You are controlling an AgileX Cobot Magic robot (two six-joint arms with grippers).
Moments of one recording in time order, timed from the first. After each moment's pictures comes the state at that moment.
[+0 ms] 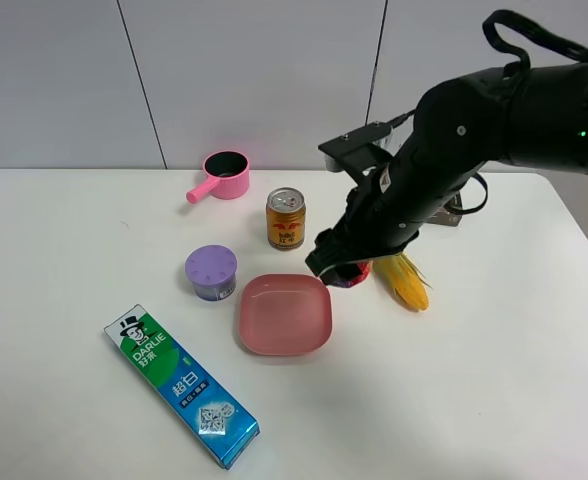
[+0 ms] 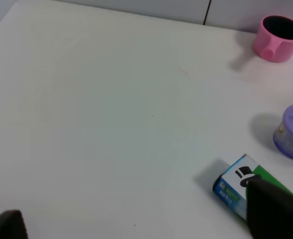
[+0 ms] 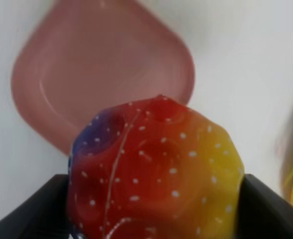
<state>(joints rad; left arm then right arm) 0.01 -0.01 -0.52 0.16 1.07 -0.25 0.64 1.64 -1.14 0.08 0.76 -0.02</state>
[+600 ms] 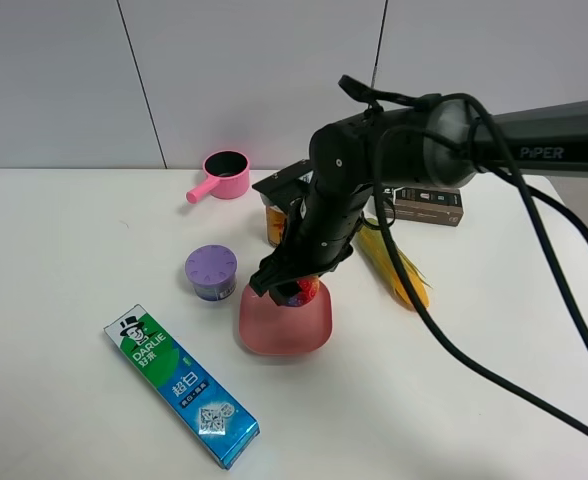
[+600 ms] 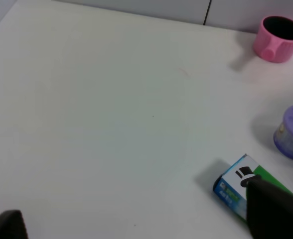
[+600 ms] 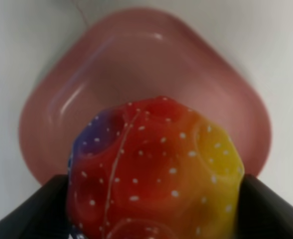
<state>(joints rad) 0.01 -0.01 -0.52 0.16 1.07 -0.25 0.72 1.95 -1.34 0.09 0.77 -0.04</state>
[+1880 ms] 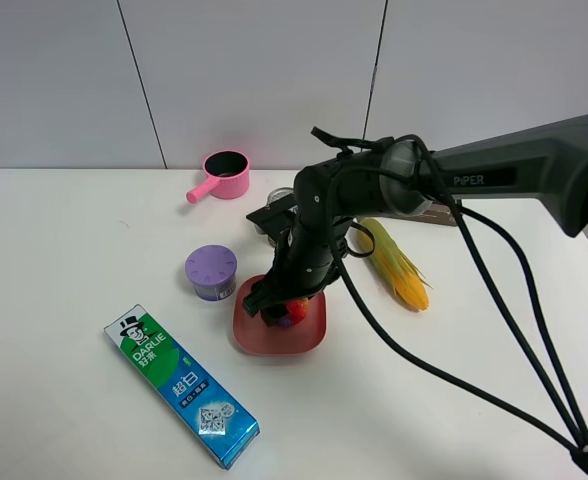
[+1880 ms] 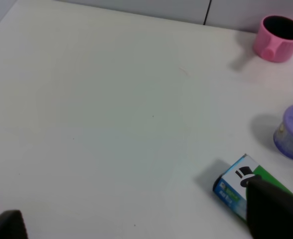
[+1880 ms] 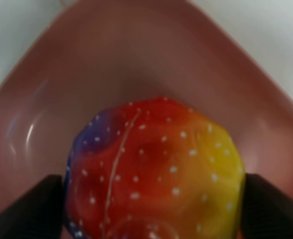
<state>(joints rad) 0.01 -0.01 -0.52 0.16 1.07 -0.25 0.72 2.08 -1.34 0.15 0.67 -0.06</state>
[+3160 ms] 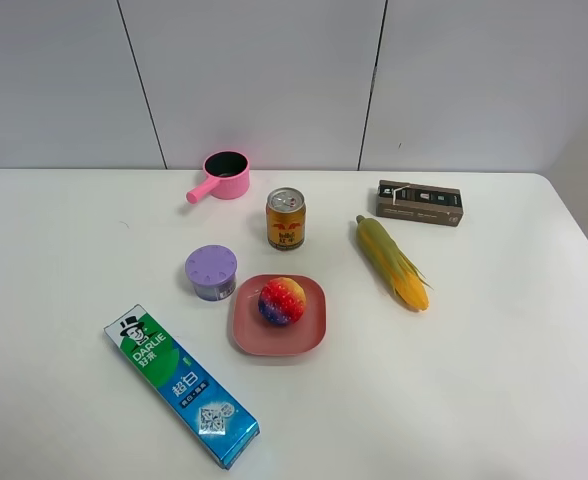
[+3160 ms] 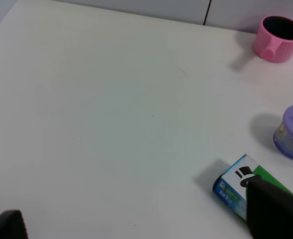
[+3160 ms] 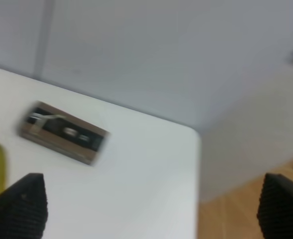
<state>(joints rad) 0.01 -0.01 -0.52 0.16 1.07 -0.25 0.58 0.96 -1.34 -0.68 1.17 0.30</state>
